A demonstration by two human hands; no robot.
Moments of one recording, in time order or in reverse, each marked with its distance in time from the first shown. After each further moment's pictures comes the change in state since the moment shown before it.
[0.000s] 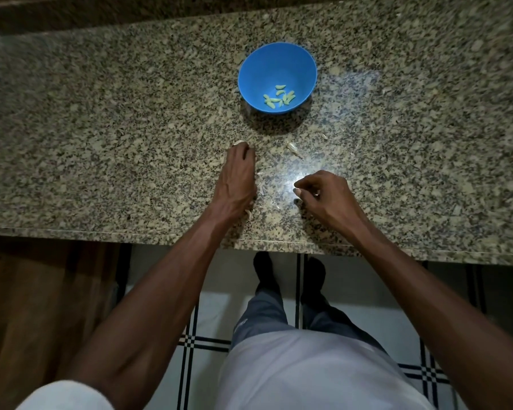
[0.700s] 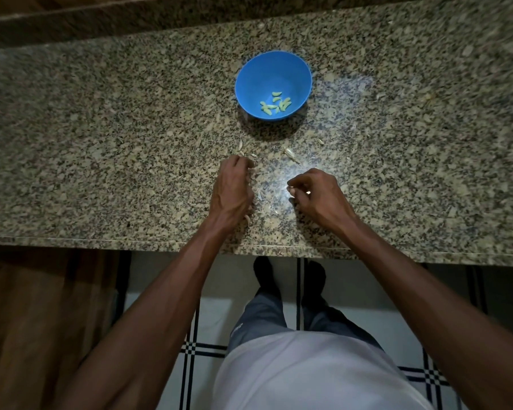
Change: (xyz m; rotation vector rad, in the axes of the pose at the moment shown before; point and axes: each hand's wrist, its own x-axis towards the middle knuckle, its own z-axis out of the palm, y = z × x) left_hand -0.010 -0.001 -0.005 -0.203 0.073 -0.057; right_hand 0.010 -0.009 0.004 -0.019 0.019 -0.037
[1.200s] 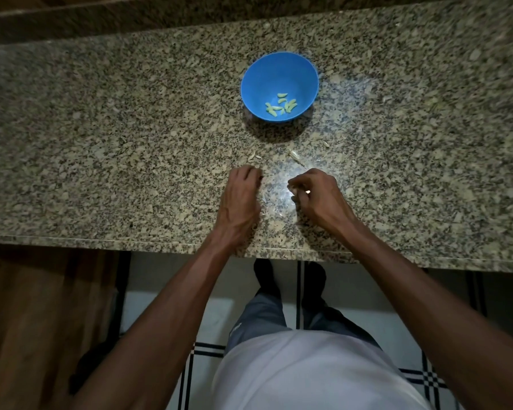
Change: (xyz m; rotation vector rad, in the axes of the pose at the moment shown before) left_hand -0.019 0.003 0.005 0.074 -0.040 0.048; right_hand 0.010 0.002 0.012 -0.017 0.016 -0.015
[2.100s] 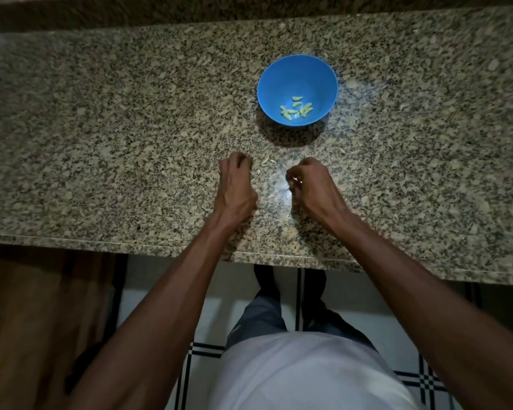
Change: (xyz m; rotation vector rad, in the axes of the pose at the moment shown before) left_hand 0.030 -0.032 -0.021 -0.099 -0.051 -0.160; right_hand 0.043 -0.023 0.025 -0.204 -0.022 -0.046
